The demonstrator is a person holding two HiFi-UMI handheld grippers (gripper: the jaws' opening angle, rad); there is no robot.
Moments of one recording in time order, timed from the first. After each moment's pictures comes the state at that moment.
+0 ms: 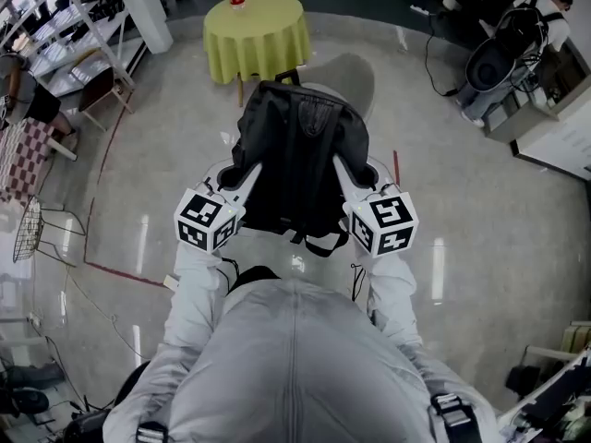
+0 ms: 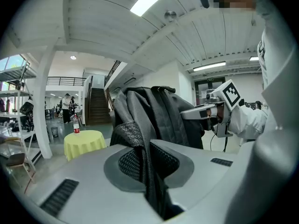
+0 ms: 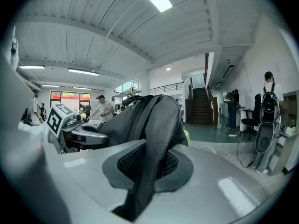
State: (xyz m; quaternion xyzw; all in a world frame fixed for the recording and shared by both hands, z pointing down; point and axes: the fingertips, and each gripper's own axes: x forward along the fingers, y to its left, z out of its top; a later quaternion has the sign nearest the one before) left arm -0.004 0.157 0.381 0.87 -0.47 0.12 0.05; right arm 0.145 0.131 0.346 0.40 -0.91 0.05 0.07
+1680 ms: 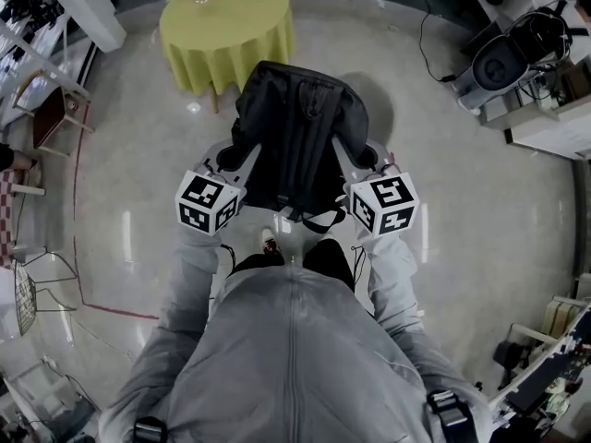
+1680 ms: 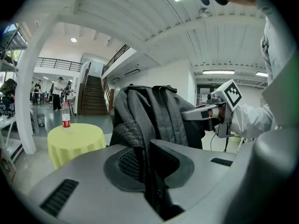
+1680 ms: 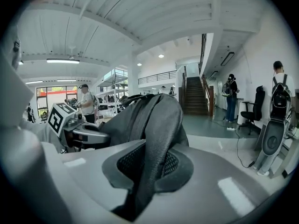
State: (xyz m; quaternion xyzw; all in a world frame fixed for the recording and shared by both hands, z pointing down) left arm -0.089 -0.192 0.441 0.89 -0.42 0.12 0.12; right arm 0.057 -0.205 0.400 0.43 -0.89 0.09 0.13
